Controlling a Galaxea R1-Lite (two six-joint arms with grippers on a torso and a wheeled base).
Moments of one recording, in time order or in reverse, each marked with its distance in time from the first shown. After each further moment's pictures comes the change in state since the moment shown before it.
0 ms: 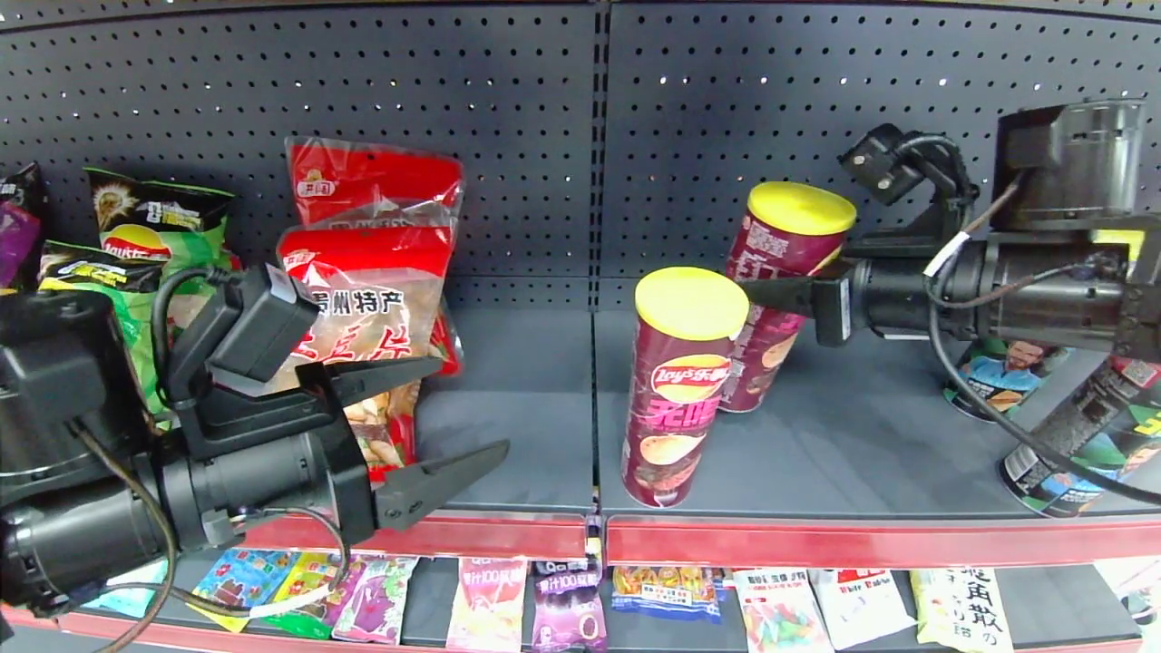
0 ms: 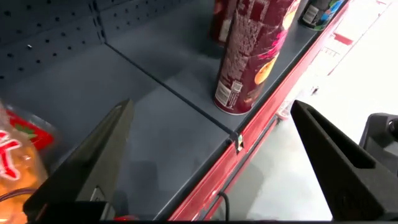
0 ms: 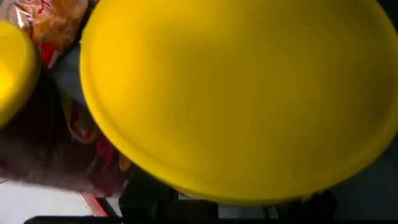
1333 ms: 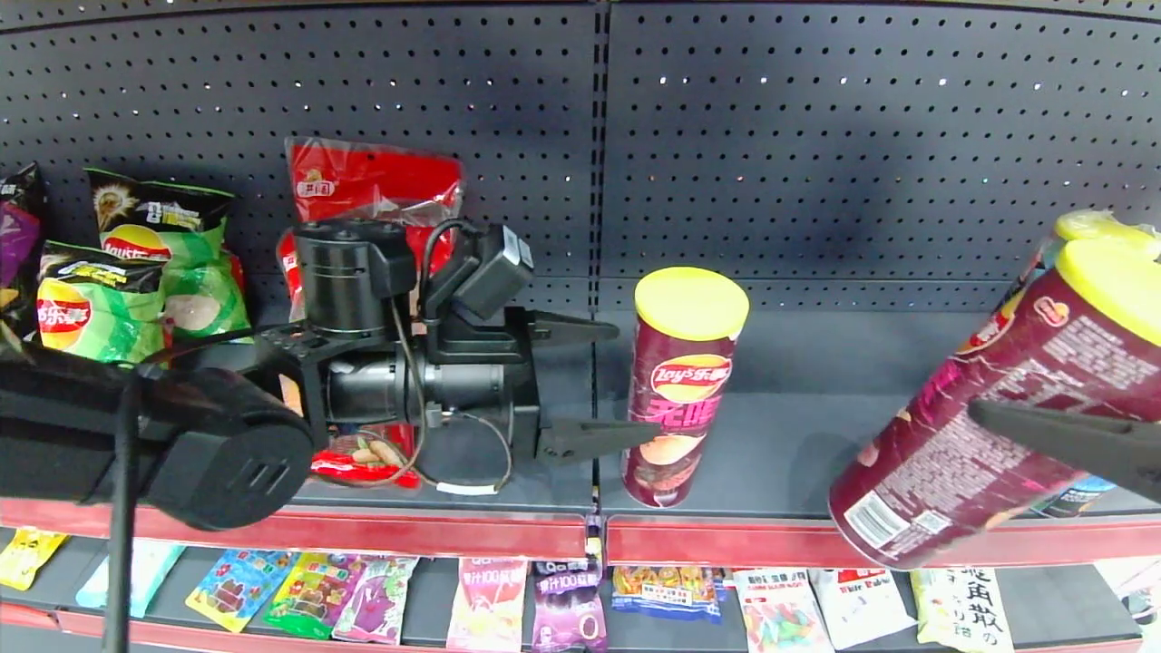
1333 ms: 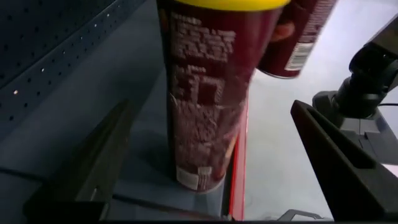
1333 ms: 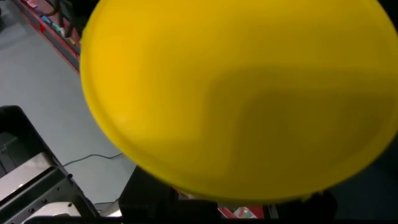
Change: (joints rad) left arm -0.076 0.418 -0.407 -0.012 -0.385 0.137; right arm 0.006 -0.609 0.385 0.160 0.010 0.084
